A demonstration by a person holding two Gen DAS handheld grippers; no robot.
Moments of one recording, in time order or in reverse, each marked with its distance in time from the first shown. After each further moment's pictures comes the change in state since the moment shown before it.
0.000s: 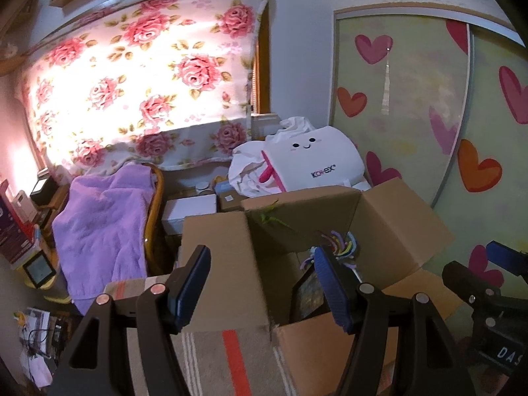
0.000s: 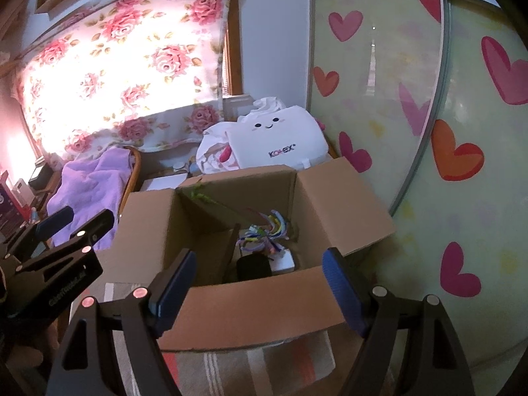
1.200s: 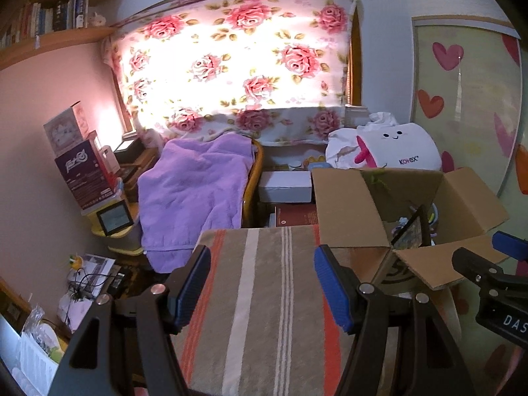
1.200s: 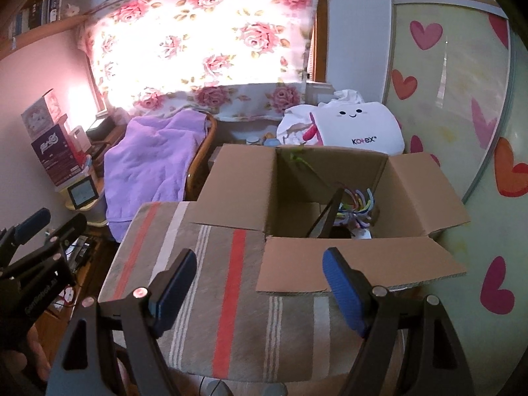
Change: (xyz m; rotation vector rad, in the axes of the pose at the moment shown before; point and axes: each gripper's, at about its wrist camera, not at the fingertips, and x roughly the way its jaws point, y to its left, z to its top) left arm -0.095 0.114 -0.108 -0.135 0.021 0.310; right arm -0.020 0.110 -0.086 -0.188 0.026 0.227
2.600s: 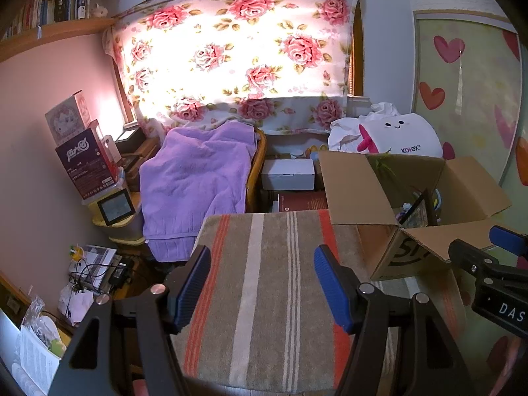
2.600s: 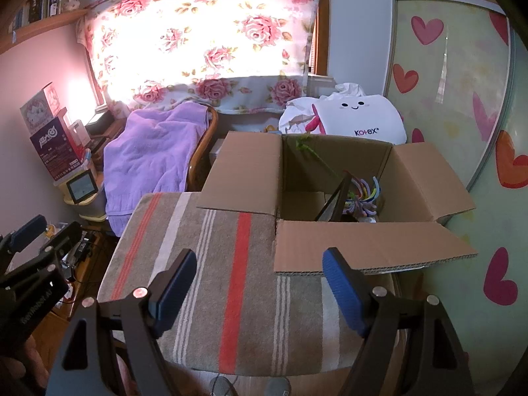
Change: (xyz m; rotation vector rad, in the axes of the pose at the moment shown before) left arm 0.002 0.018 -0.023 0.003 0.032 -0.007; right arm 0.012 0.018 -0.018 0.004 0.022 -0.011
